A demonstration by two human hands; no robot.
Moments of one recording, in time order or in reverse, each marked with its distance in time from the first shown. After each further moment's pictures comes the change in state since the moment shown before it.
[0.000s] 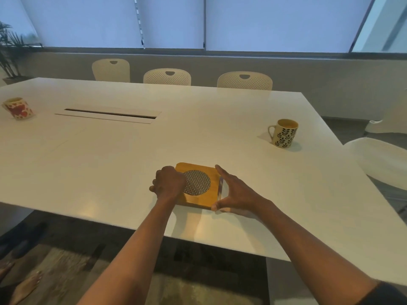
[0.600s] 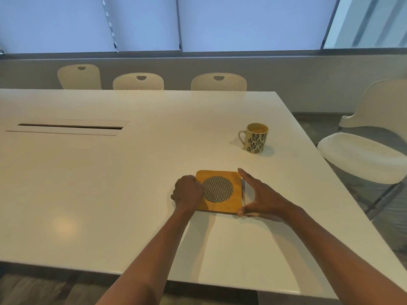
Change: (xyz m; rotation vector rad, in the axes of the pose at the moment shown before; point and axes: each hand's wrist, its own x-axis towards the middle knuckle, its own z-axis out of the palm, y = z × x) left_hand -0.032 0.105 0.104 -0.071 -0.156 0.176; right_hand -0.040 0.116 -0.106 0.002 0.062 0.147
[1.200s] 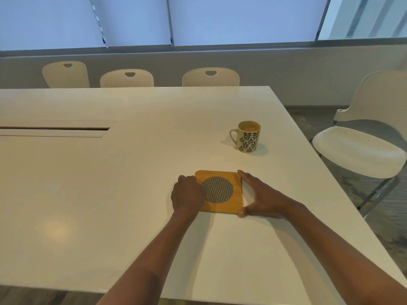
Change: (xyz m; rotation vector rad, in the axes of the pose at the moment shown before) left_hand 0.010 0.015 0.034 0.276 -0.014 0.154; right_hand 0.011 0.036 -0.021 -0.063 -0.060 0.048
